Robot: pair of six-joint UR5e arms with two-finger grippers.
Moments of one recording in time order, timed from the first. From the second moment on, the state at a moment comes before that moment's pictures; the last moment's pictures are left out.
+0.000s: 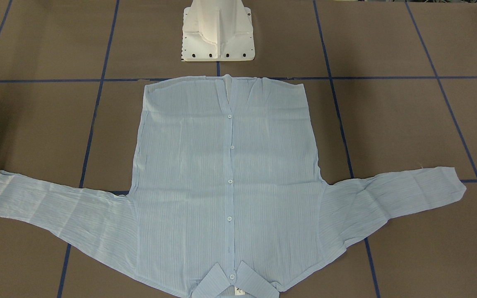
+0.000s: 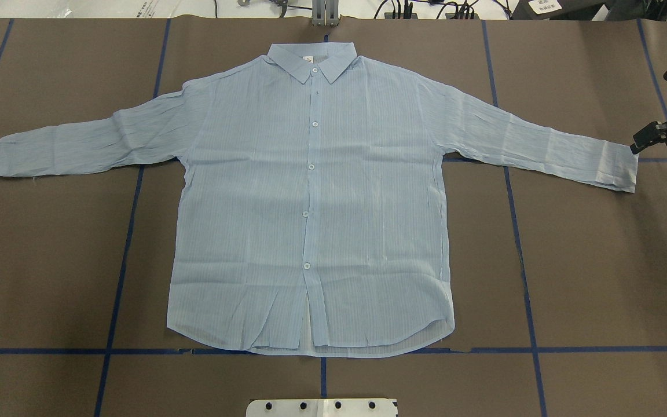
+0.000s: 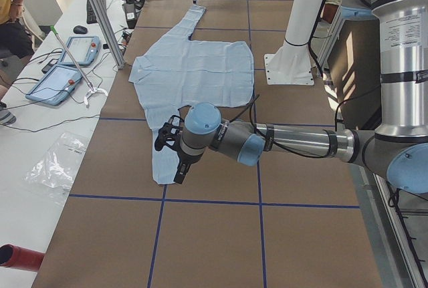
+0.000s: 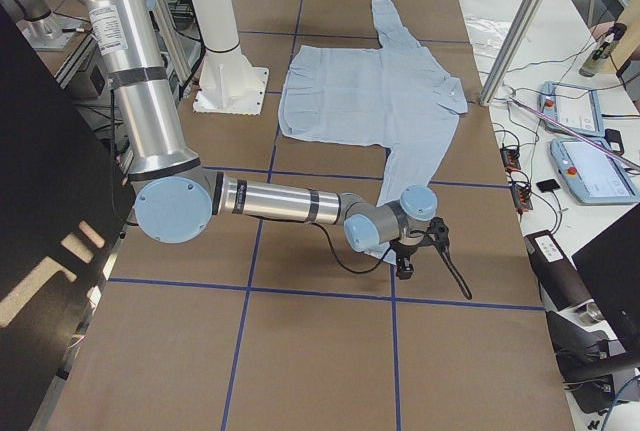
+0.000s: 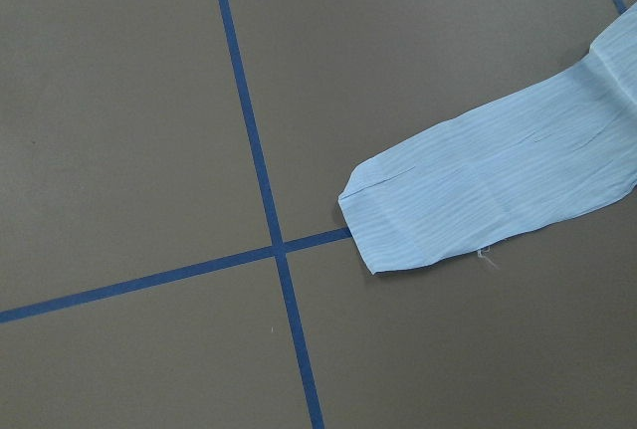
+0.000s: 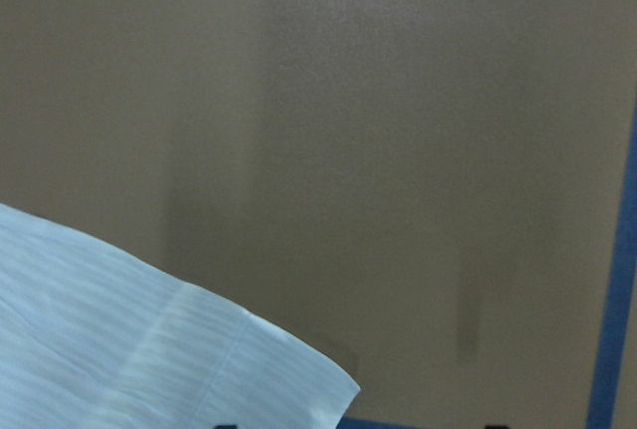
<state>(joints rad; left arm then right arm) -1.56 -1.43 -1.79 -1.92 -2.37 -0.06 1.24 -1.31 1.14 -1.08 2.27 0.31</state>
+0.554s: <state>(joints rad) -1.56 -1.43 -1.79 -1.92 -2.37 -0.06 1.22 -1.29 1.10 -1.08 2.26 0.31</state>
